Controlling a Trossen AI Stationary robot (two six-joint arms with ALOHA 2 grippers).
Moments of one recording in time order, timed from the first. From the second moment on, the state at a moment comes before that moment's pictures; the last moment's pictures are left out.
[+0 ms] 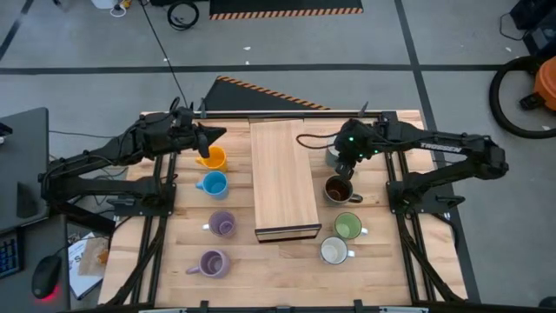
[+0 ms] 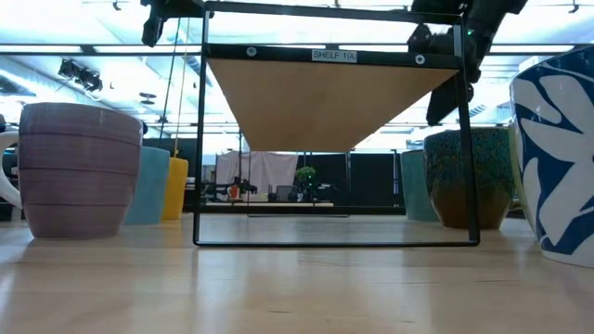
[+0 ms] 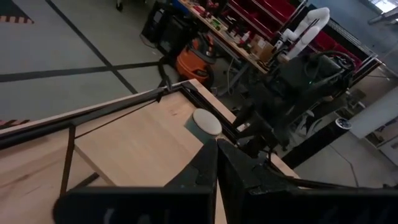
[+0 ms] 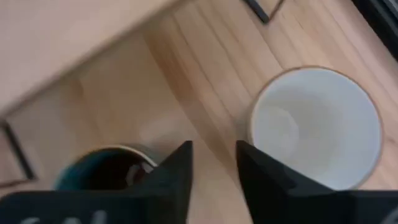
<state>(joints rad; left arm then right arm) 0.29 0.80 0.91 -0.31 -0.14 -0.62 -0.31 1.15 0.98 -0.89 0.04 0.20</state>
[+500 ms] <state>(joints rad) 0.29 0.80 0.91 -0.30 -0.18 -0.51 -0.36 1.30 1.05 -0.95 0.03 -0.03</state>
